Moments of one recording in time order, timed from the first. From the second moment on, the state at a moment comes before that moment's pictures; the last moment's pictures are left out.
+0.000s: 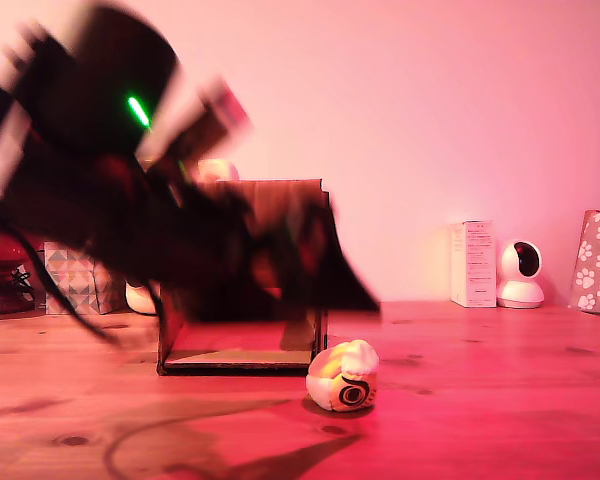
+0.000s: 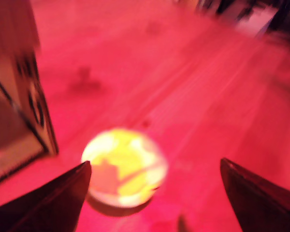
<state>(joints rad) -0.80 1.77 0.58 0.72 0.20 -0.13</state>
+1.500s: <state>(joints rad) -0.80 1.45 0.72 0.23 0.15 -0.08</state>
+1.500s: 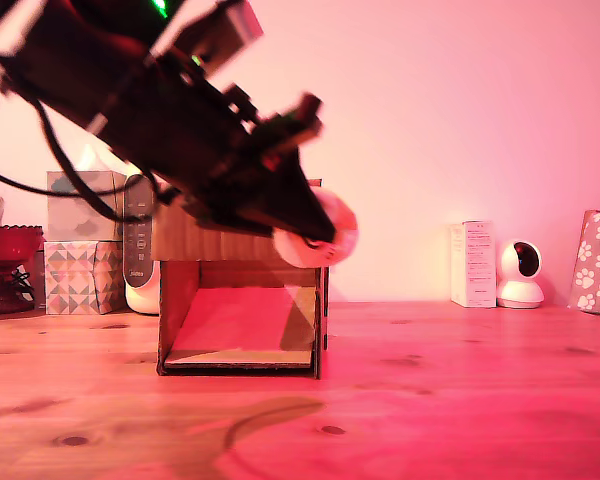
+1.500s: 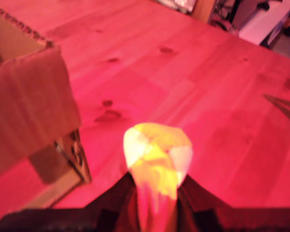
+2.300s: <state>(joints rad) -0.57 1.26 0.71 0.38 0.07 -0.04</state>
